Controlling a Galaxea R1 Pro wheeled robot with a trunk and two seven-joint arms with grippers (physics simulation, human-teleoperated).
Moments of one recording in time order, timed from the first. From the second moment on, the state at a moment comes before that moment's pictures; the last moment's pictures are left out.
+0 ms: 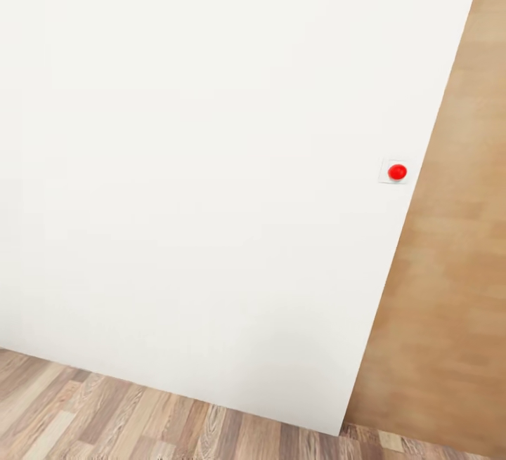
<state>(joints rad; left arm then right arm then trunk) -0.01 -0.01 0.01 0.00 0.02 -0.09 0.00 0.03 0.02 0.01 -0.02 0.00 -0.20 -0.01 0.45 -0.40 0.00</state>
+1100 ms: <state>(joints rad) -0.01 -0.01 0.01 0.00 0.02 -0.09 0.00 0.03 0.02 0.01 -0.02 0.00 -0.20 -0.01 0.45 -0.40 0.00</state>
